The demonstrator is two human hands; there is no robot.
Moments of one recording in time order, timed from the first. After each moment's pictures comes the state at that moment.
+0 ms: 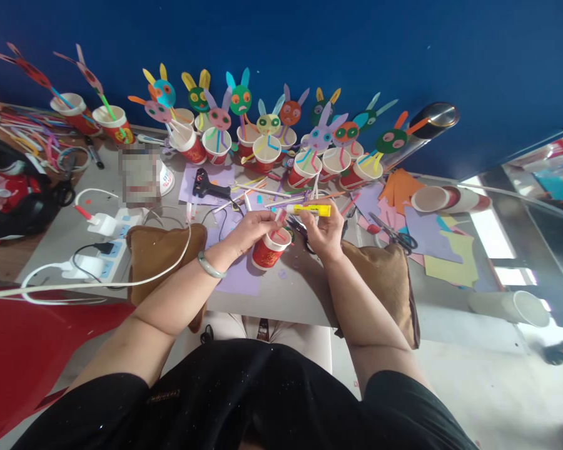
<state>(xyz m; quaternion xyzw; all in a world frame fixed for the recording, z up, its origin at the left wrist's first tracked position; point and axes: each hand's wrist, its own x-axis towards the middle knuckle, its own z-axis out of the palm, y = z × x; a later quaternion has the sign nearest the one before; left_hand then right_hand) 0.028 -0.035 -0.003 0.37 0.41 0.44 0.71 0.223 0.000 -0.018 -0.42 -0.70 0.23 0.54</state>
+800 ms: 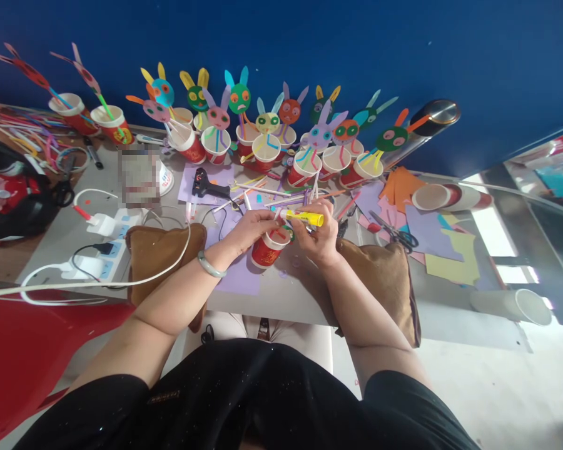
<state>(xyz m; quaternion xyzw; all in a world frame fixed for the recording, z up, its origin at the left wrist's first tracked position) 0.028 -0.034 -0.005 0.36 0.42 0.44 0.71 0.224 -0.008 -0.022 -0.38 -0.79 0.09 0.48</state>
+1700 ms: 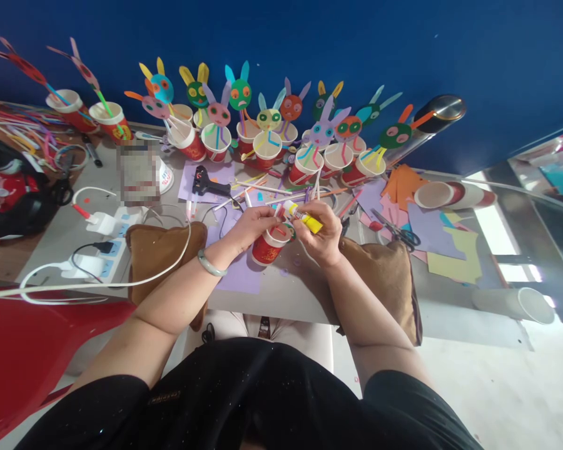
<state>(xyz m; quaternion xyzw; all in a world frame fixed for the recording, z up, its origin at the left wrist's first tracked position) 0.026 -0.031 -0.004 0.37 0.43 0.45 0.69 0.219 -0.012 -0.017 -0.35 -0.76 0.14 0.53</state>
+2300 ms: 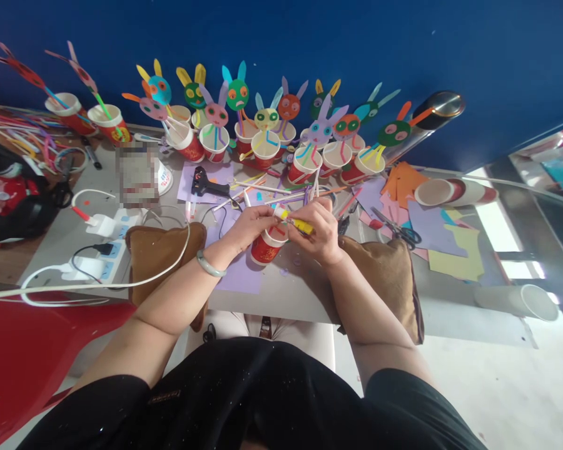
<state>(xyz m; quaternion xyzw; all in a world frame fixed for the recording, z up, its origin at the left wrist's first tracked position) 0.025 -0.030 -0.010 0.37 0.42 0.46 0.69 0.227 -0.001 -0.017 -0.30 -0.84 0.05 0.44</state>
